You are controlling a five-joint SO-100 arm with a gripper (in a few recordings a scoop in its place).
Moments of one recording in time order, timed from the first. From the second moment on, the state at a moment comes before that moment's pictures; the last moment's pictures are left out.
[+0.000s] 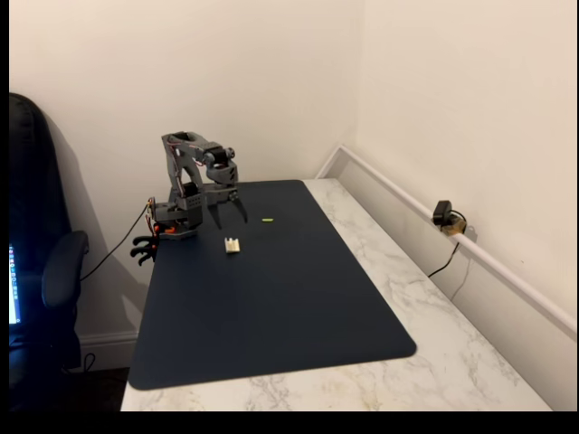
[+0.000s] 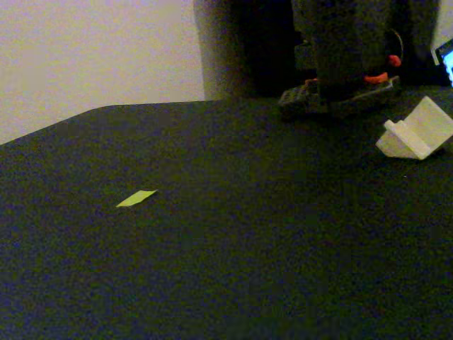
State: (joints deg) arm -55.8 106.7 116.0 77.0 62.1
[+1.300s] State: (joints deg) arm -51.5 99.8 132.3 55.2 60.3
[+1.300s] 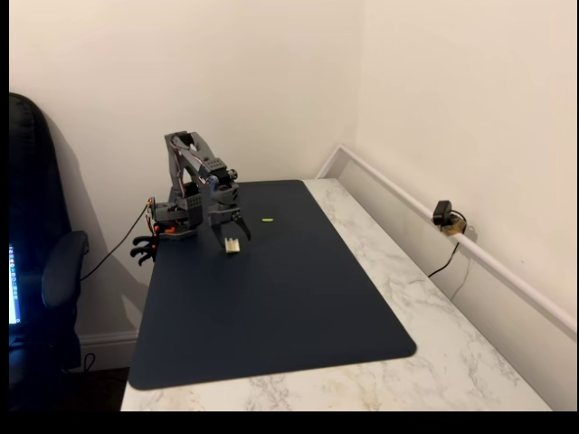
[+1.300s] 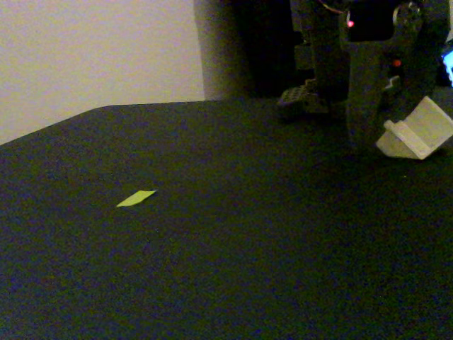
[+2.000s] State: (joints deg) arm -51.5 95.4 125.9 60.2 61.2
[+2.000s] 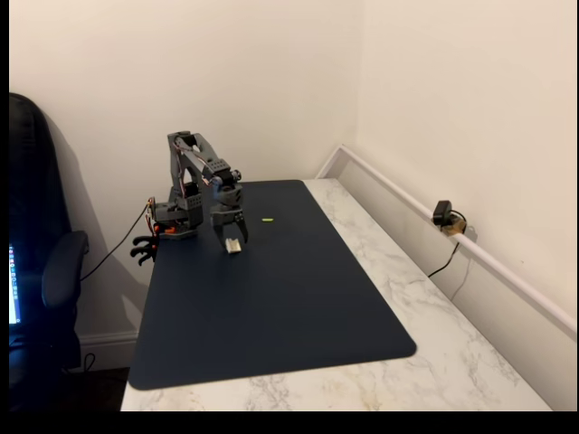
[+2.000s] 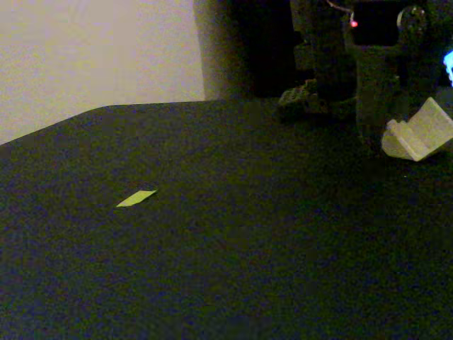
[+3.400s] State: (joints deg) arm -49.4 79.6 103.7 71.2 60.7
